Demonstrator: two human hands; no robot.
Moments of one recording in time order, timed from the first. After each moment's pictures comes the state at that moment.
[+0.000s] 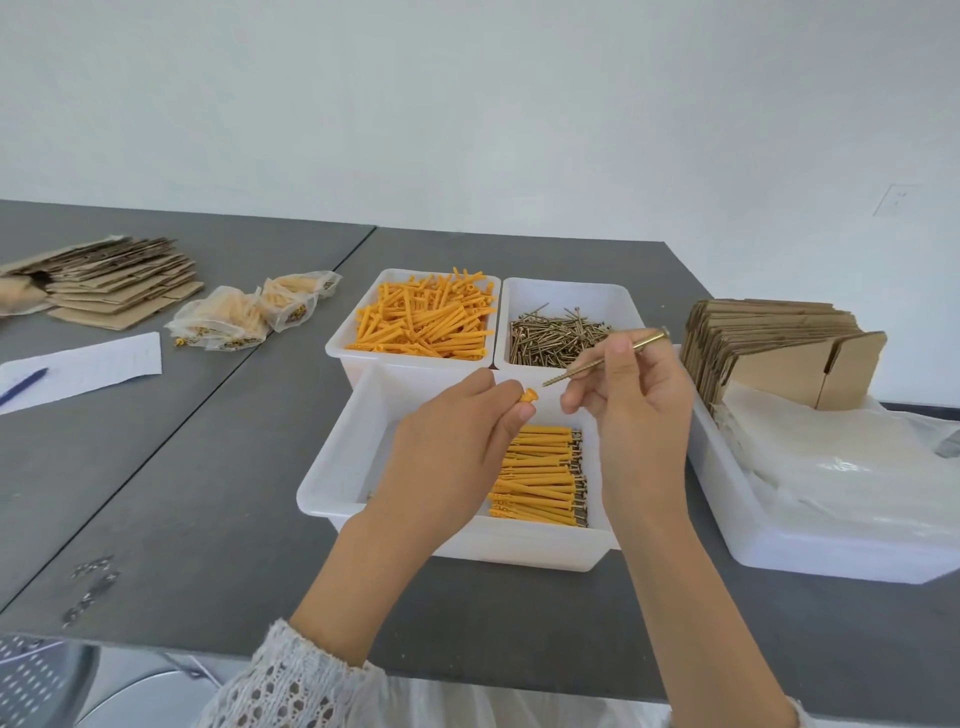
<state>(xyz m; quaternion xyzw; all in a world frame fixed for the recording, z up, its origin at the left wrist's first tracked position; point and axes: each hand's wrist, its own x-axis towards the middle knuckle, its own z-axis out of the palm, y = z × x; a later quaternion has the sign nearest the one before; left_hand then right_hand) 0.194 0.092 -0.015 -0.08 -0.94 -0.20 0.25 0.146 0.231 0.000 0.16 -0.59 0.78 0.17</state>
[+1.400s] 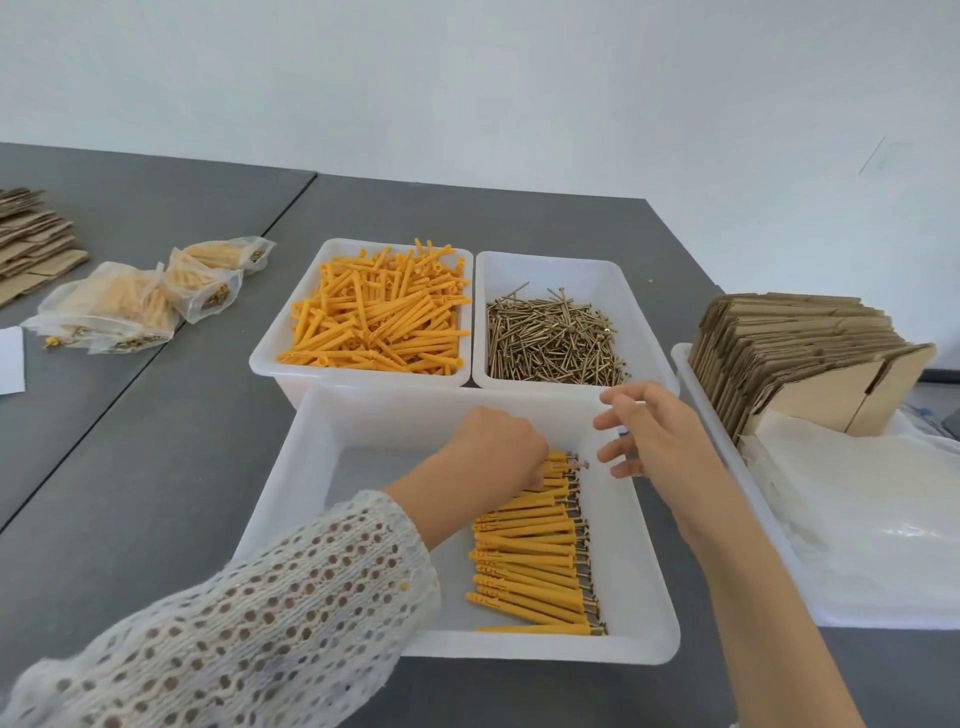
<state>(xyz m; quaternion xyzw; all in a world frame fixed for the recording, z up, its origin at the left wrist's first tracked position) 0.029 0.101 -0.068 -0.20 -0.97 0.11 -0.06 0.038 0.265 -0.040 0.01 -0.81 0.59 -0.03</state>
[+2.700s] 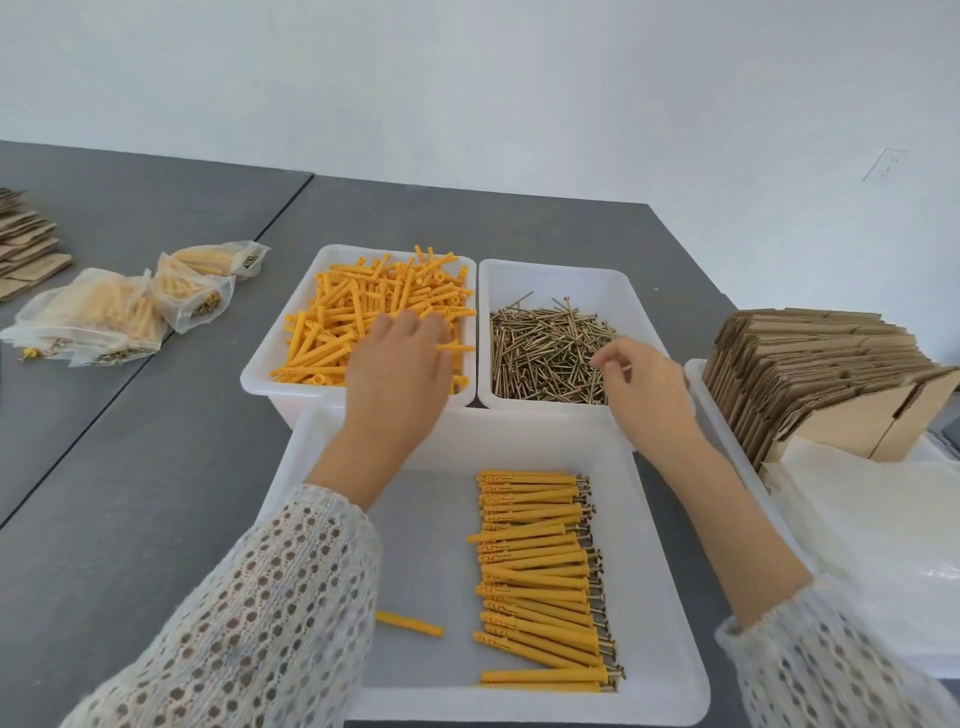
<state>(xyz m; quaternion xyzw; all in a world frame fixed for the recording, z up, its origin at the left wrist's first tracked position) -0.005 0.007 -0.067 0.04 -0.95 -0.14 0.27 -0.057 0.247 -0.056 0.10 -0.92 0.34 0.15</state>
